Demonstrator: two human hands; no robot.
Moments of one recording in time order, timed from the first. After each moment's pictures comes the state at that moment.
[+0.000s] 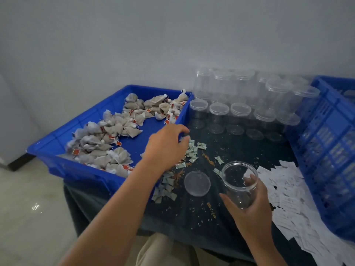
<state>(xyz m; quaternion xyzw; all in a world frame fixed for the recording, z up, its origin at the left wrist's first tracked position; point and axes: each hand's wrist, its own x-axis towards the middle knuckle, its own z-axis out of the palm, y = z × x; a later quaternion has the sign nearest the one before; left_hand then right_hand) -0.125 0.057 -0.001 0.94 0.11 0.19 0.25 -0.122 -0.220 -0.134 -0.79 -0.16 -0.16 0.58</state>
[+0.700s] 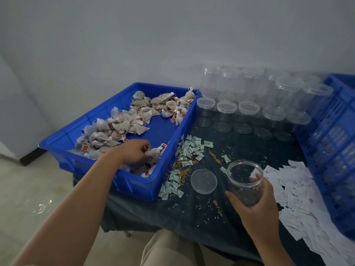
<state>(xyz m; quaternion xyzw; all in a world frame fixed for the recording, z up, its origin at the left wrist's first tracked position) -0.153 0.191 -0.038 0.96 0.16 -0.08 0.20 -0.128 -0.217 -0.126 -0.78 -0.14 -0.12 0.59</state>
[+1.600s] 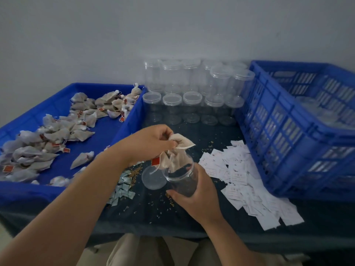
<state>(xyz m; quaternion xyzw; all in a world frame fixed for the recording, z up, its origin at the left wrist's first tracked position) -0.105 -0.019 0.035 0.91 0.01 -0.08 0.41 -0.123 -0.221 -0.133 -0.82 -0.22 -0.12 0.51</state>
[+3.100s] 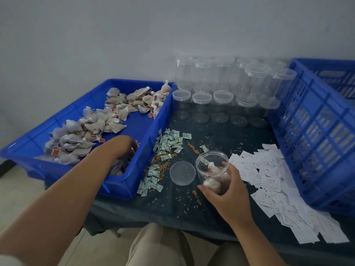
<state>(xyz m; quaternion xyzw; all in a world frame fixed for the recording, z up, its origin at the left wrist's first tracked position) -0.106 0.162 -0.042 0.97 0.18 -0.16 0.05 -0.122 -0.220 -0.138 -0.82 -0.18 -0.11 0.53</state>
